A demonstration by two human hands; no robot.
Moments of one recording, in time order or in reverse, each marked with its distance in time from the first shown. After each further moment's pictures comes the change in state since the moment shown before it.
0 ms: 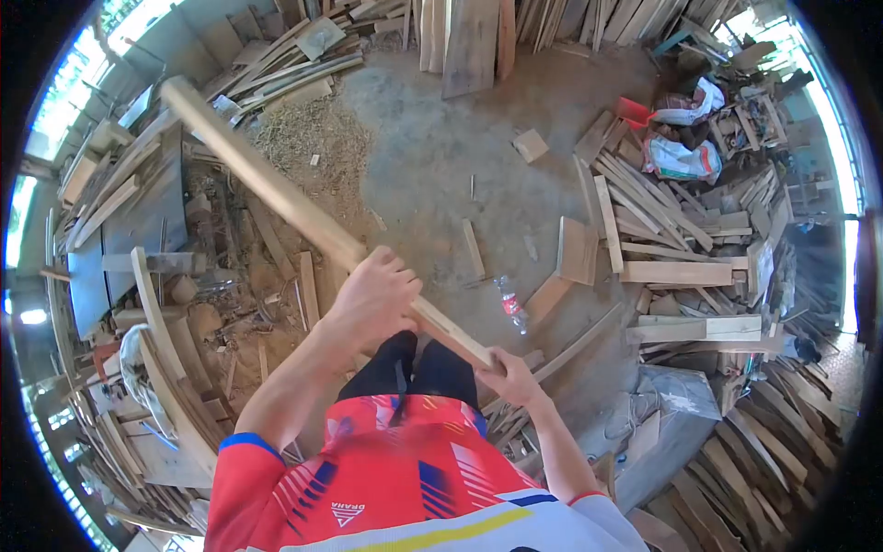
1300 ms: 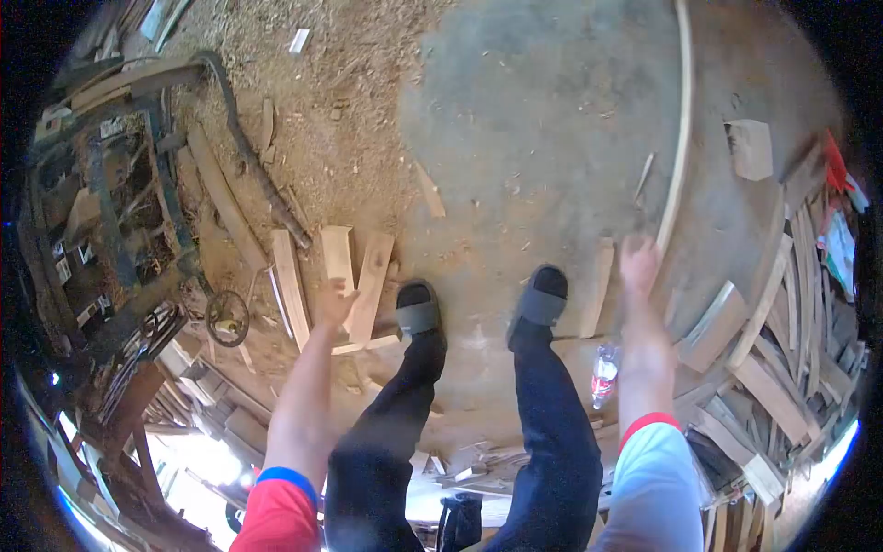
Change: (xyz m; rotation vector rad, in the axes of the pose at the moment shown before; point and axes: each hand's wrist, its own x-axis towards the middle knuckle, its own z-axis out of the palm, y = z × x) left_hand -0.018 -0.365 0.907 -0.852 -0.102 -1.547; right_hand 0.789 0.609 0.014 -1.058 0.445 0.372
